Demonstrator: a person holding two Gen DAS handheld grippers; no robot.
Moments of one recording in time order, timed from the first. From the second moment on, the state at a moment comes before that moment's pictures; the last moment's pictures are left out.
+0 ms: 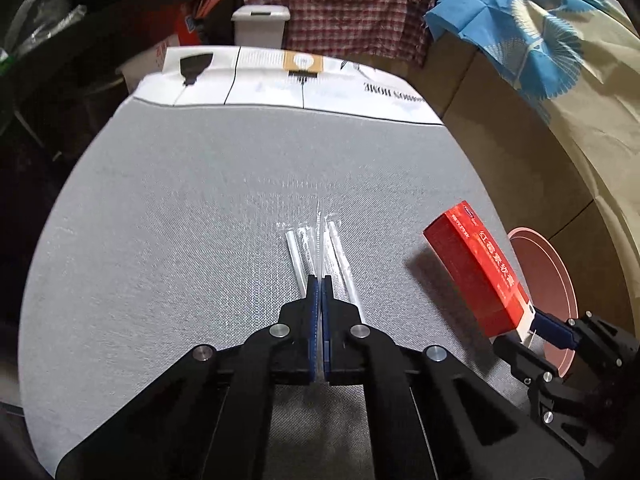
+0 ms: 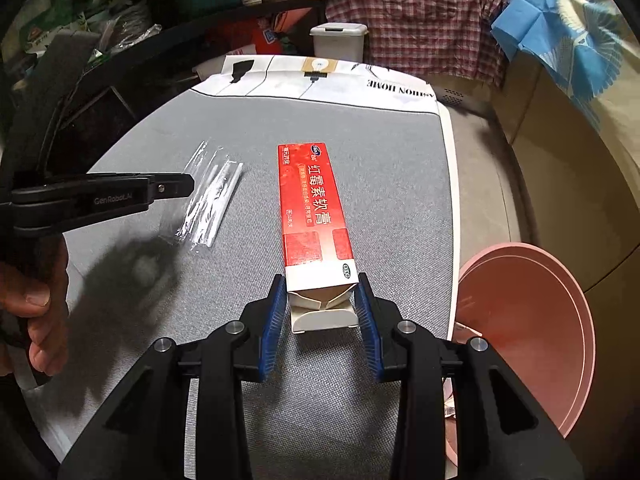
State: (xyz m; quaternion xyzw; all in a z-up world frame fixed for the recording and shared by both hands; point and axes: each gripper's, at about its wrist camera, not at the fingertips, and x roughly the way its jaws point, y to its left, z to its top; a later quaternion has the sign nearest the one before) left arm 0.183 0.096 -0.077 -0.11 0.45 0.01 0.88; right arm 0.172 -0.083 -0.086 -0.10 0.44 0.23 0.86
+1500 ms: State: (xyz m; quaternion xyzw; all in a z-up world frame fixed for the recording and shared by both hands) left arm 0.123 0.057 0.019 -0.07 0.36 -0.05 0.93; right arm 0.133 -0.162 0.041 -0.06 0.36 0.19 0.91
